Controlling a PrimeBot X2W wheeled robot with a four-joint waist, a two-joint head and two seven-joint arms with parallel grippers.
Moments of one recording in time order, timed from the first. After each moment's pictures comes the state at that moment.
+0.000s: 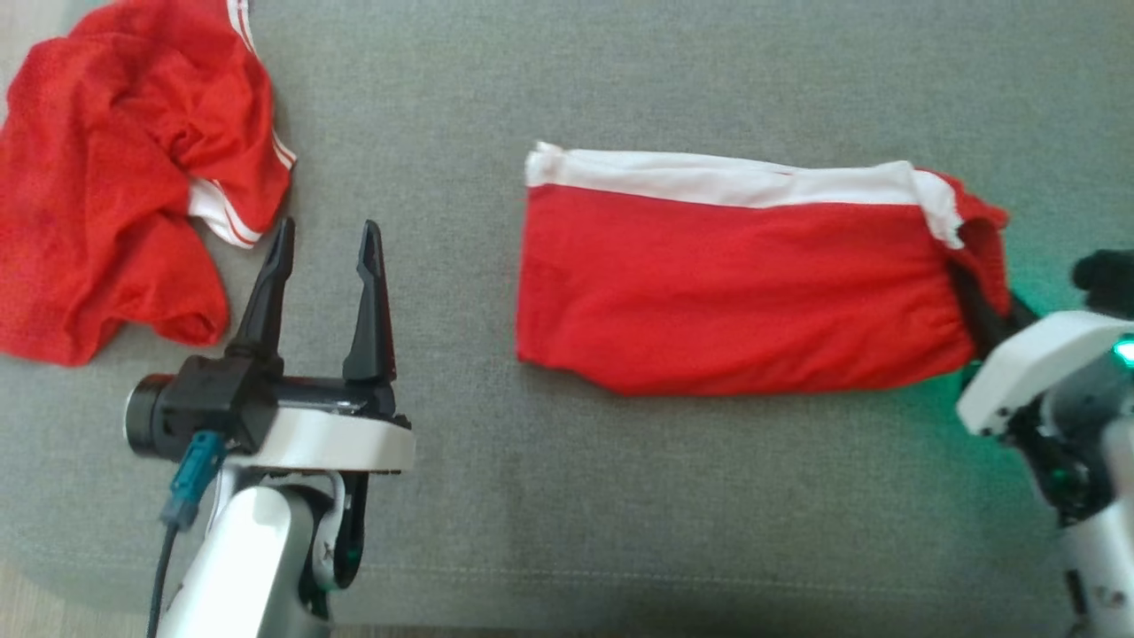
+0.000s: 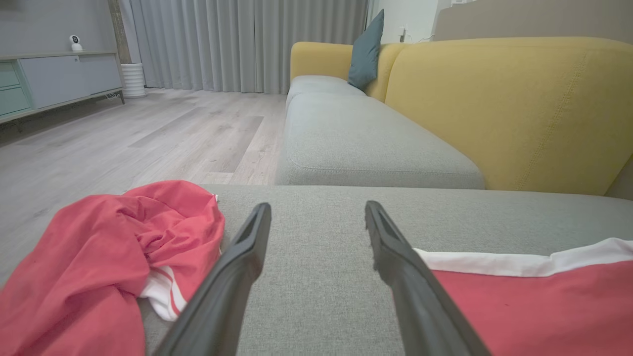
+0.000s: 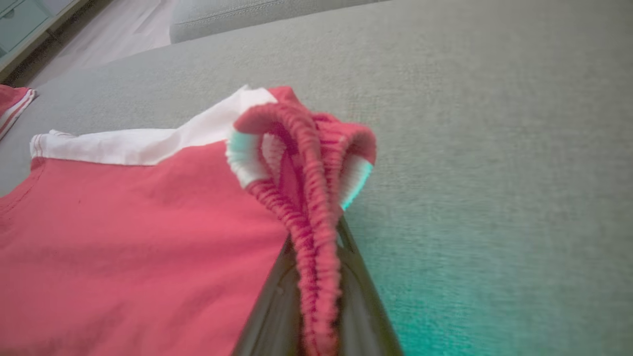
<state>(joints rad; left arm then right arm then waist) -0.19 0.17 -0.33 -0.03 -0.25 0.21 -0.25 -0.28 -0.29 0.06 0.26 0.45 0.13 0.32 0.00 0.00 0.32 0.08</state>
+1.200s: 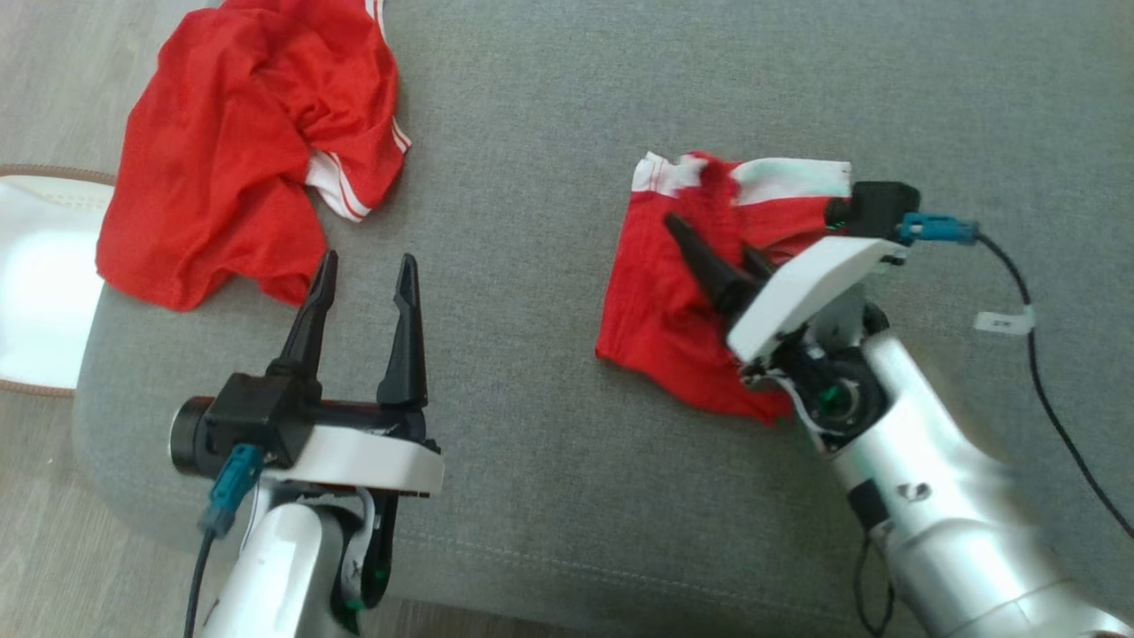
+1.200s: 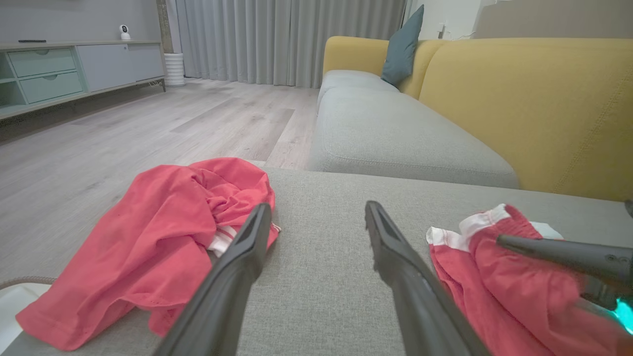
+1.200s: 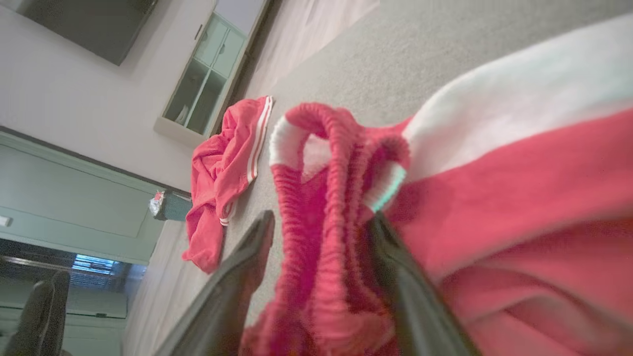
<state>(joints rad) -0.15 0.08 -0.31 0.03 -0.21 0.14 -0.25 -0.59 -0.07 0.42 0.58 0.94 0.13 0.27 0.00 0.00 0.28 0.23</state>
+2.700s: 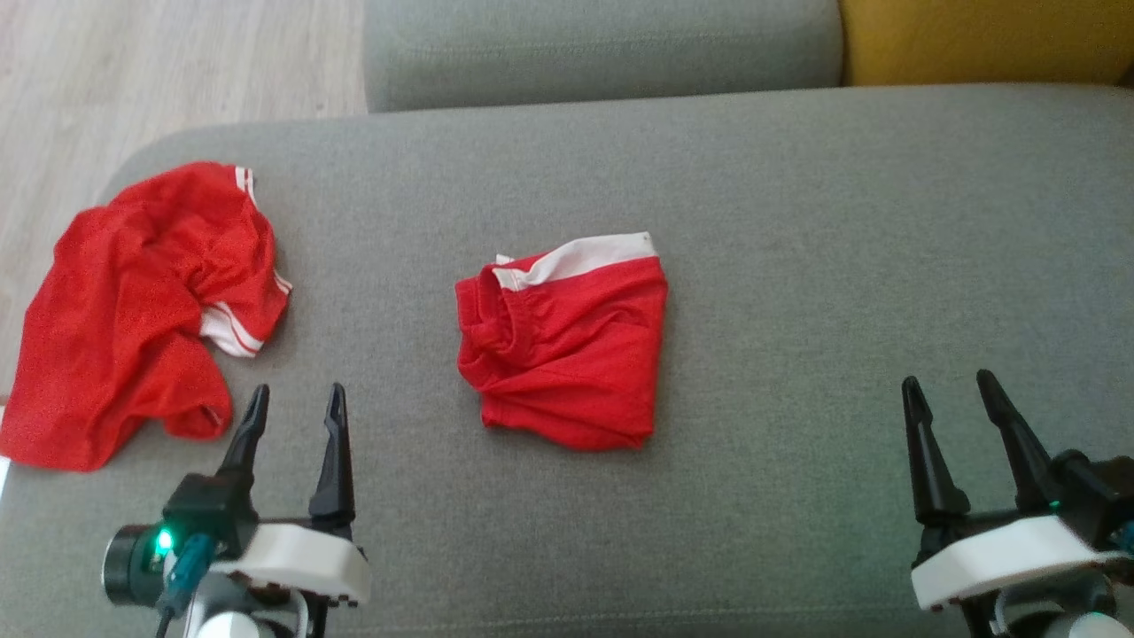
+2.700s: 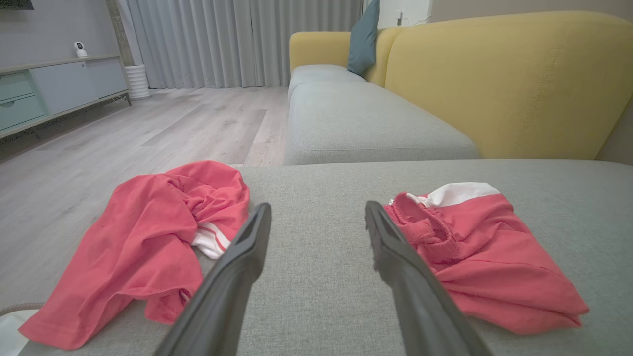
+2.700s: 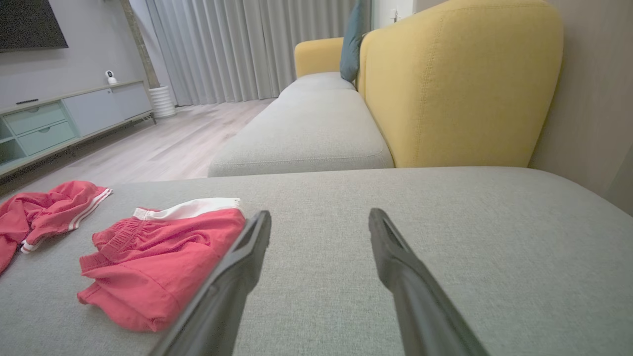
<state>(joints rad) 0.05 0.17 -0.22 0.04 -0.19 0.16 -0.19 0.16 -0.07 -0.02 -0.13 0.17 0.13 0.04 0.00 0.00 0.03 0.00</state>
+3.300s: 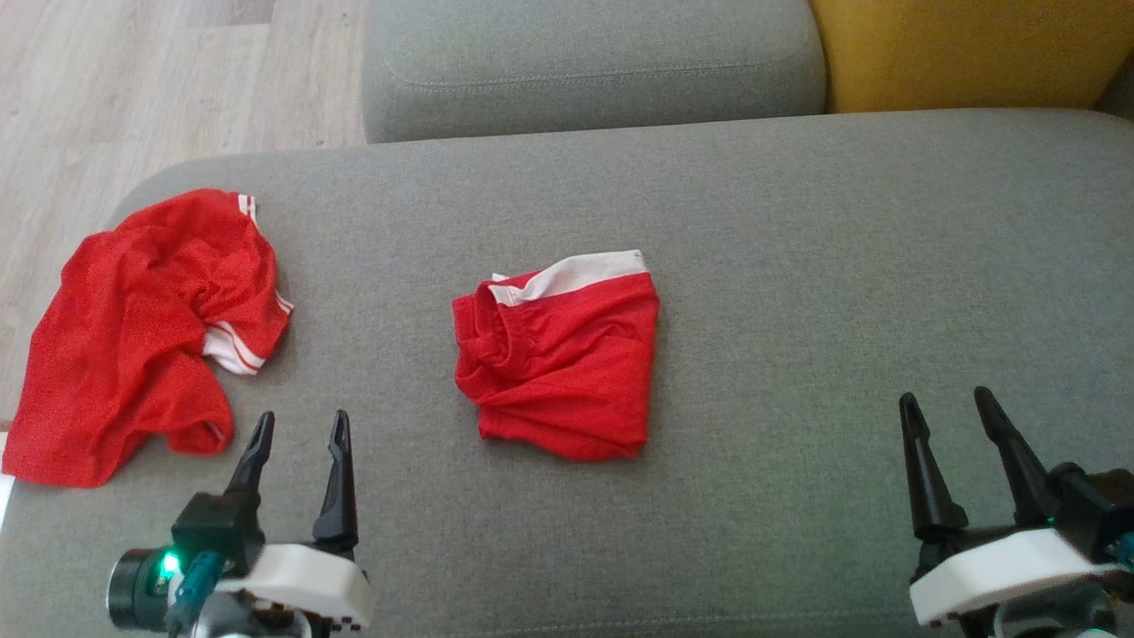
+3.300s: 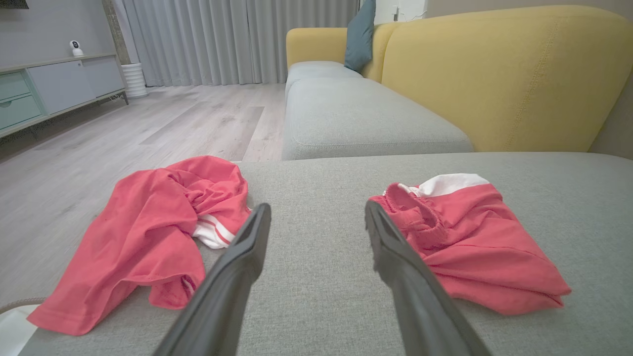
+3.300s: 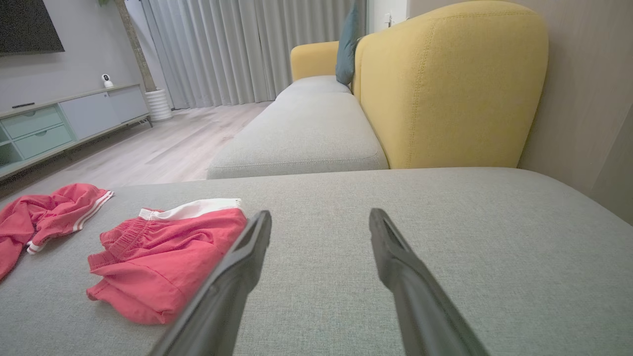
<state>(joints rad) 0.10 0.18 -0.24 0.03 -0.19 0.18 -0.17 0.20 -0.06 -0.03 -0.17 0.16 0.13 0.08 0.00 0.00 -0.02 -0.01</state>
